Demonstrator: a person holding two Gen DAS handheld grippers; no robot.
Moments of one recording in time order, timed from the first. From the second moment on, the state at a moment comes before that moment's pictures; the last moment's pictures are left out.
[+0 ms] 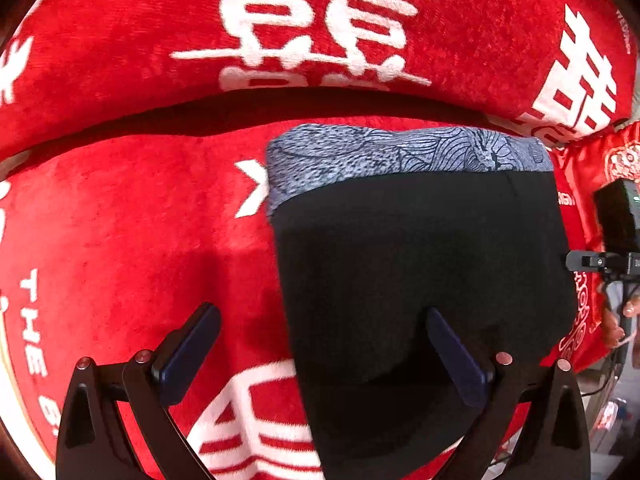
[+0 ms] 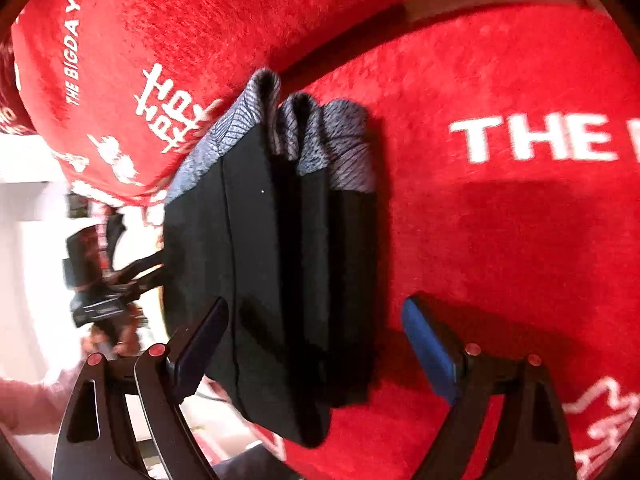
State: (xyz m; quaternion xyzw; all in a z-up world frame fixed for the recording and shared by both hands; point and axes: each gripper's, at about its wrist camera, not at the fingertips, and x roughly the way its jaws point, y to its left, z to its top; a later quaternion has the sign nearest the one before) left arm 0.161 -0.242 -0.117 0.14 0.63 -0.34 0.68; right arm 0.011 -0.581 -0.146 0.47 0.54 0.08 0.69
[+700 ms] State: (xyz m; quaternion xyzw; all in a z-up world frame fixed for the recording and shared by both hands) left arm 0.135 -0.256 -0.074 0.07 0.63 -0.34 0.69; right arm 0.024 -0.578 -0.125 0.54 0.51 0.09 0.66
